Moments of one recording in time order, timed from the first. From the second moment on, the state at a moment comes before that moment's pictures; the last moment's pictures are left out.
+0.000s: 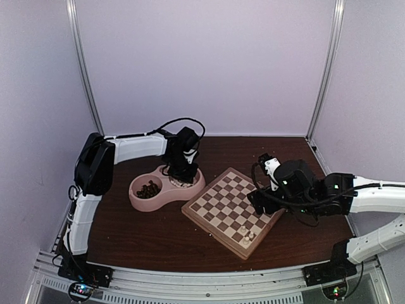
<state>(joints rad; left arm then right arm) -0.69 2.30 1.89 -0.80 0.03 -0.31 1.08 1.10 0.83 -0.46 0.47 0.44</state>
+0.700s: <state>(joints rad) -0.70 1.88 1.63 -0.71 0.15 -0.33 1.08 1.18 0.84 -0.43 0.40 0.44</state>
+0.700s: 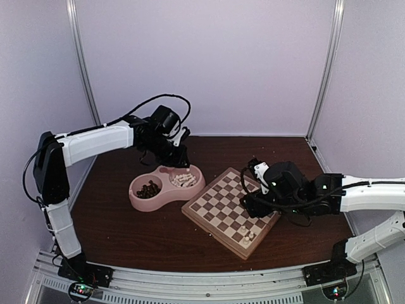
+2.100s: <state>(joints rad) -0.86 1.69 1.29 -0.18 0.65 -0.88 1.08 1.29 0.83 0.08 0.19 0.30</state>
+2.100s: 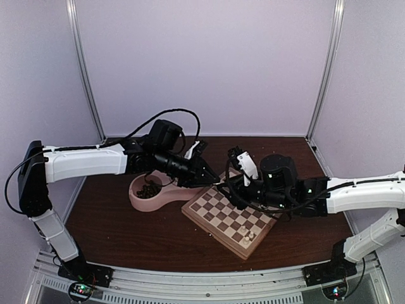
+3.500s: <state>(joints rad) -0.87 1.72 1.27 -0.12 0.66 -0.91 1.08 1.35 0.86 0.03 0.18 0.30</state>
